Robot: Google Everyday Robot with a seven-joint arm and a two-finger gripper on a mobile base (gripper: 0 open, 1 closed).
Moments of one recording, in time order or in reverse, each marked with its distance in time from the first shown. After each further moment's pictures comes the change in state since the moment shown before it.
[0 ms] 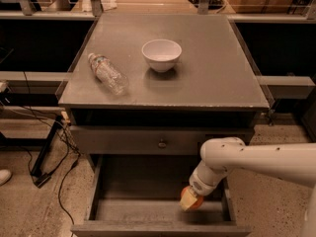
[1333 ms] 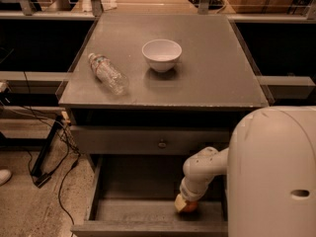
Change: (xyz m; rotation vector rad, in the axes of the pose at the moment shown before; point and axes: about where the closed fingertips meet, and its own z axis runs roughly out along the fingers) arm -0.006 -0.035 0.088 0.150 0.068 0.189
